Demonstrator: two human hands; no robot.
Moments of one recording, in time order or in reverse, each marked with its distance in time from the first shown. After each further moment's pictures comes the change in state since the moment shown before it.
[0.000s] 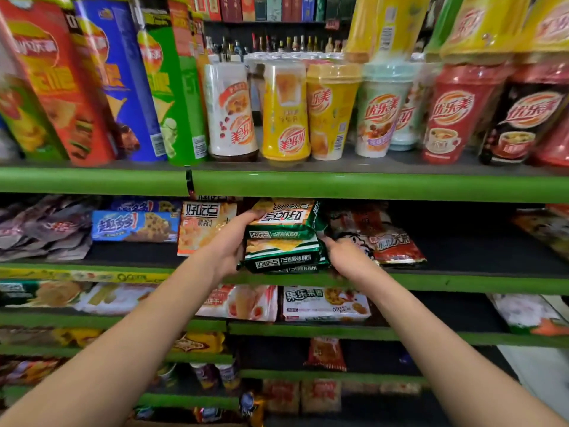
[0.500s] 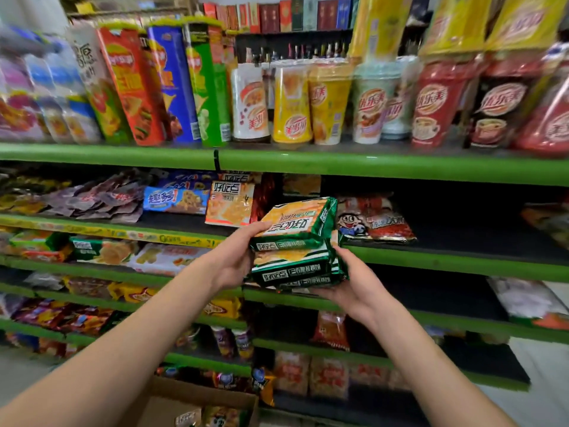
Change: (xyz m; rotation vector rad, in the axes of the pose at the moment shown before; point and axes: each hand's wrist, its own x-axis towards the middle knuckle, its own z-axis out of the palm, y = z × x) left_hand -0.116 -0.054 0.024 -0.065 0.018 0.015; right_hand -0.123 0.044 0.018 1.264 -0.312 0.122
